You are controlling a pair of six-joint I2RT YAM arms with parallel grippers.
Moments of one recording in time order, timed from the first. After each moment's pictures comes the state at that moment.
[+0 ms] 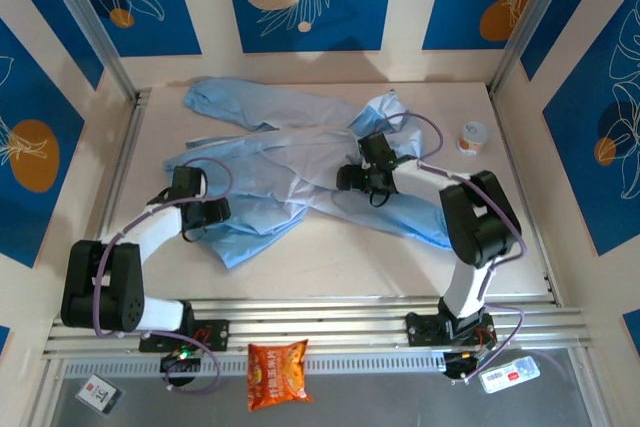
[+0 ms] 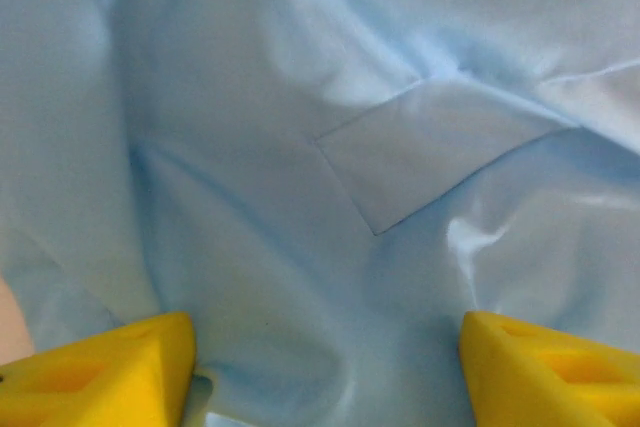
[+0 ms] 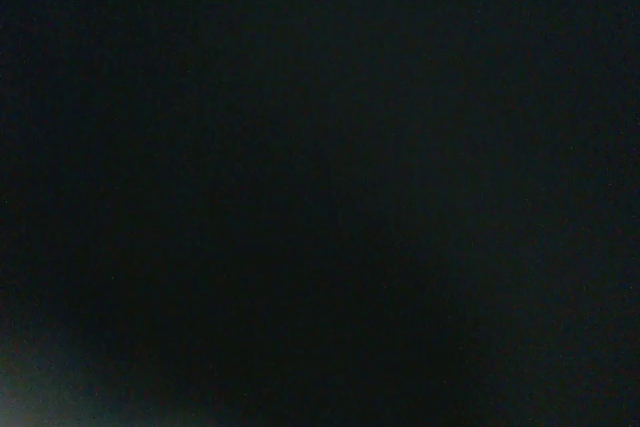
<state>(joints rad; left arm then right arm) -0.09 1.37 0.63 -0.36 0.05 -0.35 0.43 1.83 1.12 -0.33 -0.07 0.49</state>
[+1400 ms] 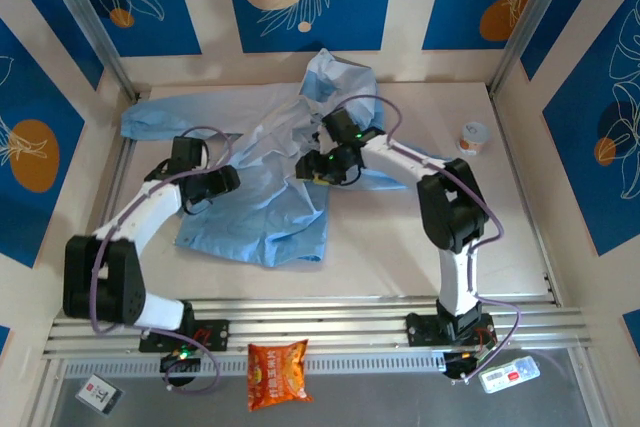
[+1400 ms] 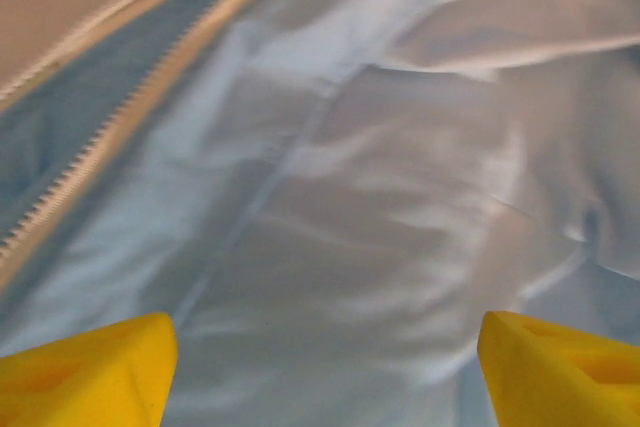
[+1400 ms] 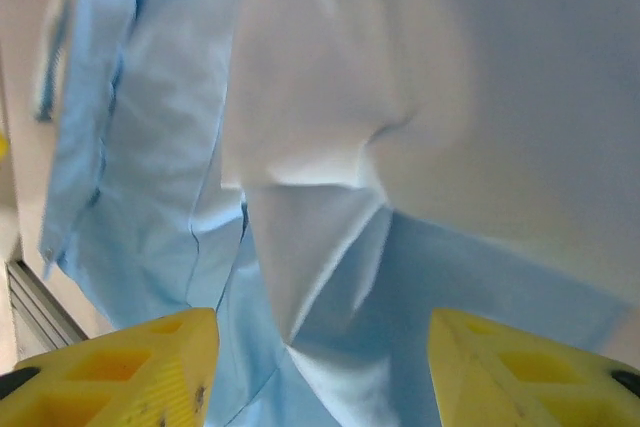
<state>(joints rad) -0.11 1.44 0.91 -0.48 0.13 -0.43 0.58 2.00 1.52 -0.58 -0.47 0.56</state>
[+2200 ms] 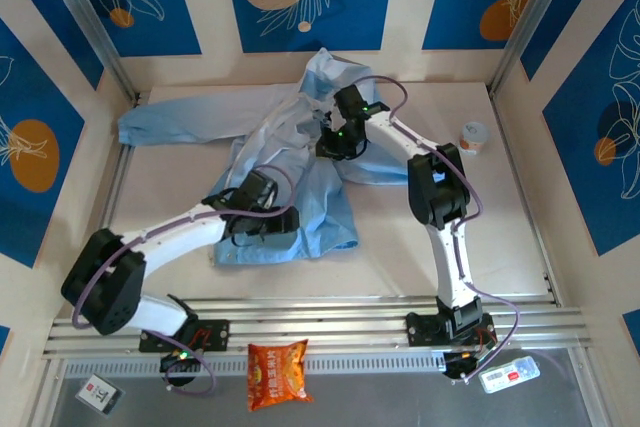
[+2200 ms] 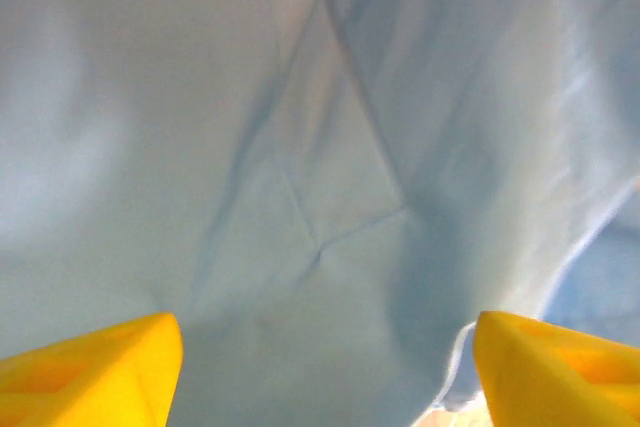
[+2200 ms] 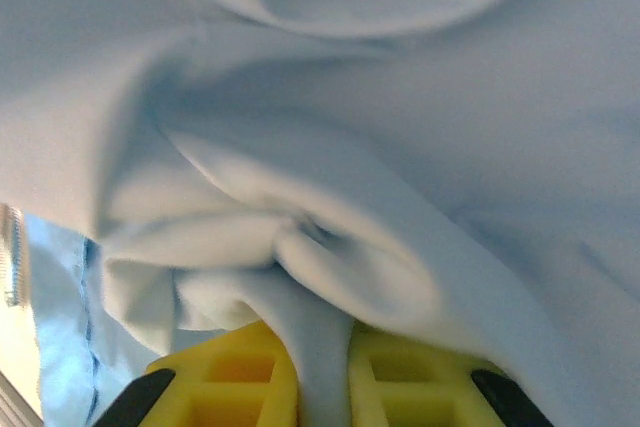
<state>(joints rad) -0.63 1.38 0.81 -0.43 0.10 -0.66 0.43 2.22 1.85 -0.77 -0.44 0.45</state>
